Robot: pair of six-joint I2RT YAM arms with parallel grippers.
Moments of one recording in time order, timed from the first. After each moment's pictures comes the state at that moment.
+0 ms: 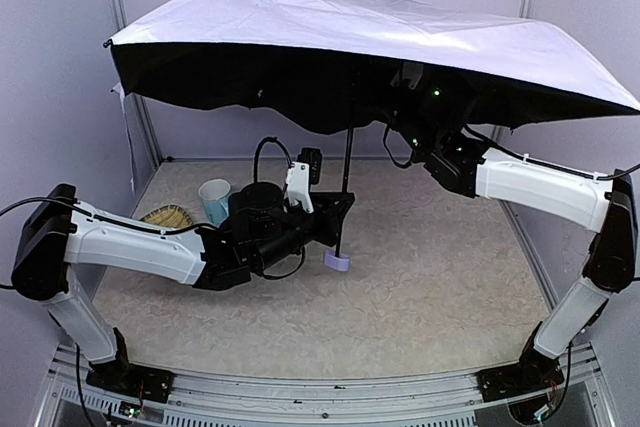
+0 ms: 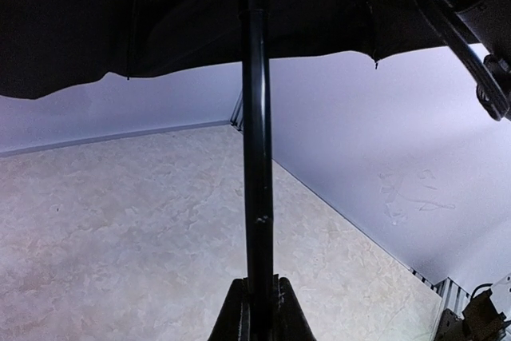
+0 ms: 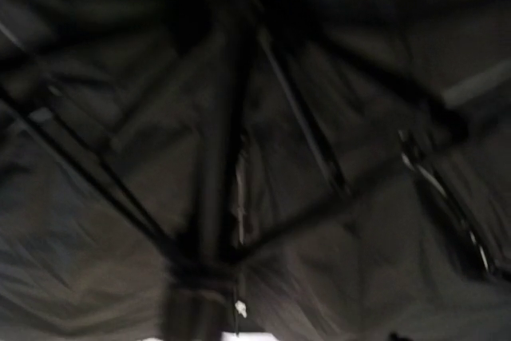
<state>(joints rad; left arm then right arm) -1.11 1.66 1.00 0.63 -0.30 -0.35 0.80 1.63 1.42 0.56 0.32 0.19</state>
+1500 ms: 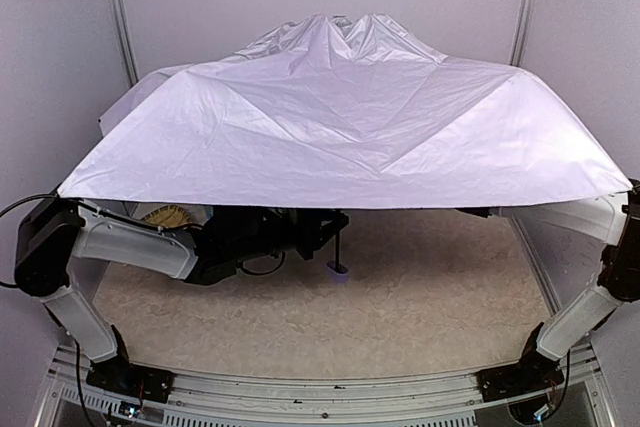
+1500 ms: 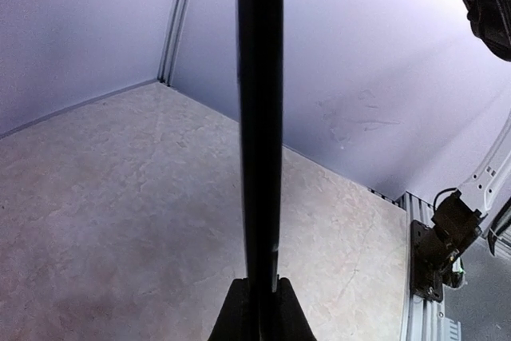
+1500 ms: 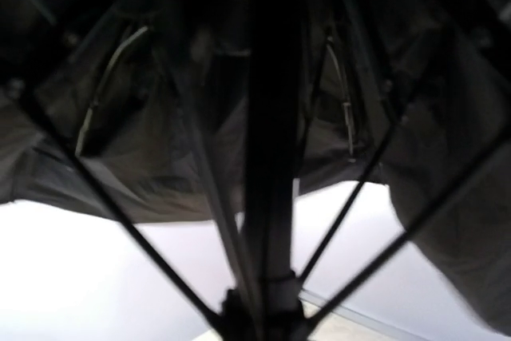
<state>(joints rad) -0.96 1.65 0.87 0.72 0.15 -0.28 0.87 1.53 1.29 0.47 0.00 0.20</state>
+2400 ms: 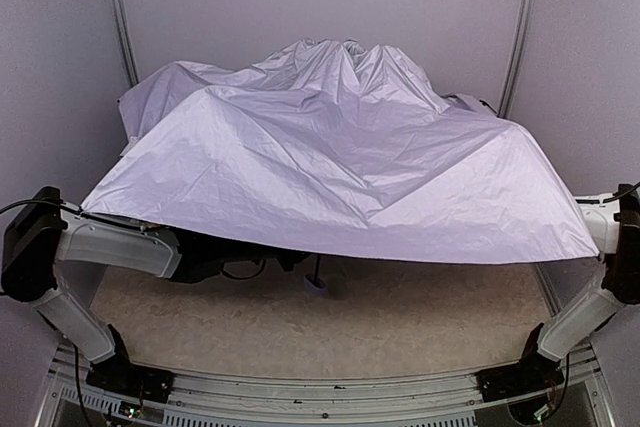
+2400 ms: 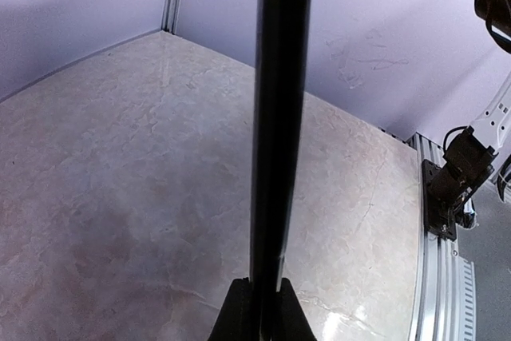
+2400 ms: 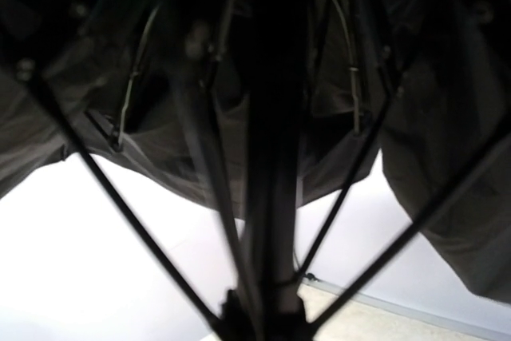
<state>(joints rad) -0.91 1.56 0.81 0.53 0.25 -0.20 0.93 1.52 1.07 0.68 0.05 0.24</state>
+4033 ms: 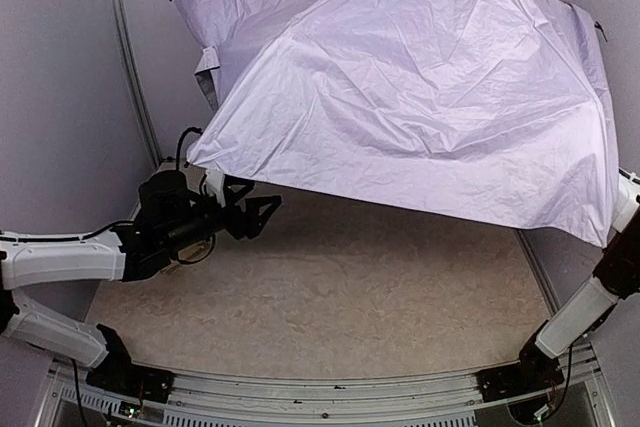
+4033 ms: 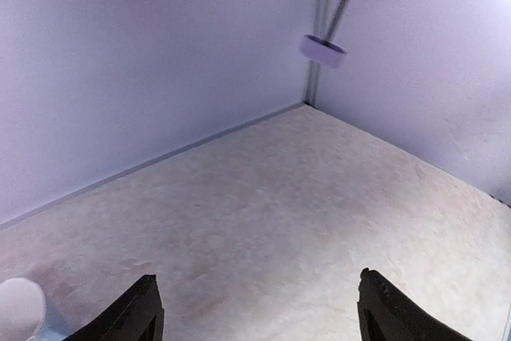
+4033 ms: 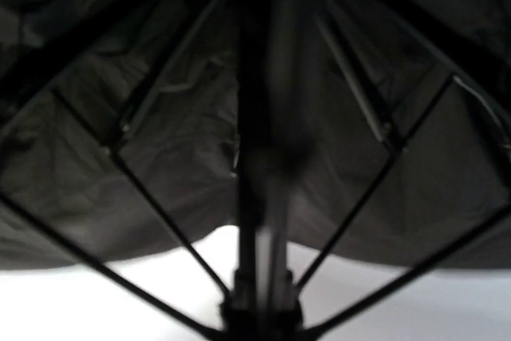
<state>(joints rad) -0.76 1.24 0.65 0.49 0.04 -0.04 0.61 1.55 1.59 0.72 0.09 -0.18</state>
